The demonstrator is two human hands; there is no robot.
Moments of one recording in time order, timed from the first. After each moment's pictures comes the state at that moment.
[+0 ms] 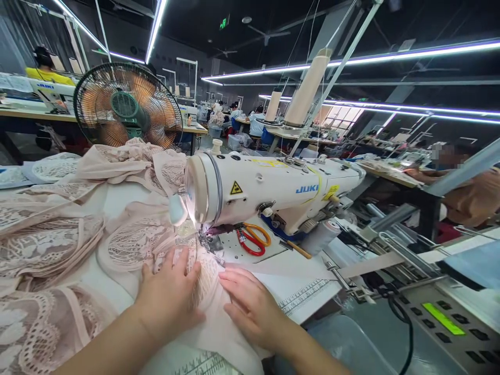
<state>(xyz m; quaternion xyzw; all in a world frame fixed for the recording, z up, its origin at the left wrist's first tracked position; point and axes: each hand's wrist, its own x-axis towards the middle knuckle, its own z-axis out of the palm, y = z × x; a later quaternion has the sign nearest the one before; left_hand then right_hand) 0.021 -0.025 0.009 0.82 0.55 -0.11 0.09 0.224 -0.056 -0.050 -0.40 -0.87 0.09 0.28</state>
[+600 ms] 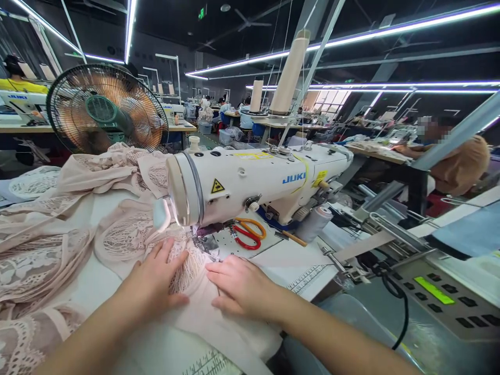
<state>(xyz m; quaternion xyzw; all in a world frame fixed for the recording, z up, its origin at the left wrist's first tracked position) -0.008 0.014 -0.001 0.84 0.53 -0.05 0.10 0.214 -0.030 -0.018 -0.42 -0.90 0.05 0.08</state>
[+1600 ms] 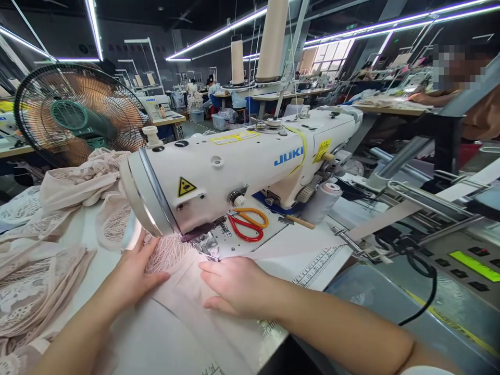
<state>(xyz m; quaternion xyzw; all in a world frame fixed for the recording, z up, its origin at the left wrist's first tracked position) -0.041 0.063 -0.013 0.84 0.53 0.08 0.08 0.206 -0.021 -0.021 -0.42 -0.90 0.05 0.10</state>
